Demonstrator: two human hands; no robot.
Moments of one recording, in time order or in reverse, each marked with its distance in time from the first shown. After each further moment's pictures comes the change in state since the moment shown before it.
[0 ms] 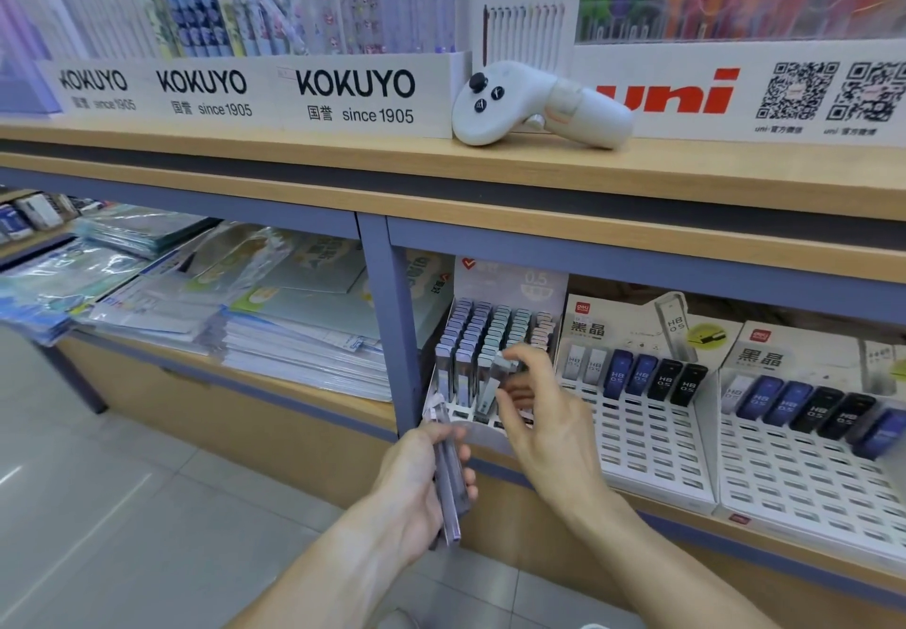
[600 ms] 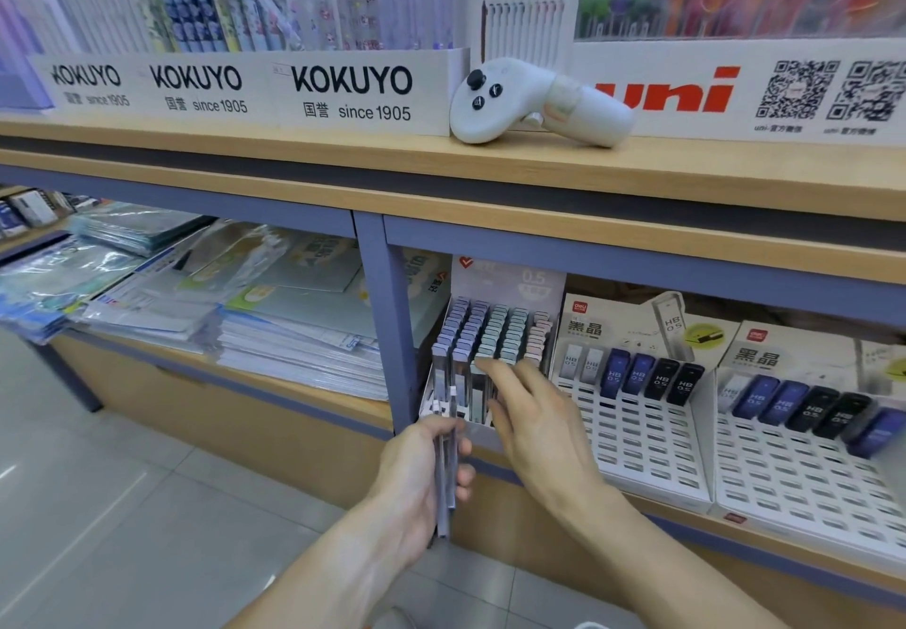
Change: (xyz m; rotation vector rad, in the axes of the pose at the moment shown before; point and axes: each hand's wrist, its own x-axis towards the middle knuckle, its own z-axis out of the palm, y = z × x) left_hand -0.004 0.000 0.005 0.025 -0.045 0.066; right_hand 0.005 0.008 0.006 -0.347 -0.137 -0.132
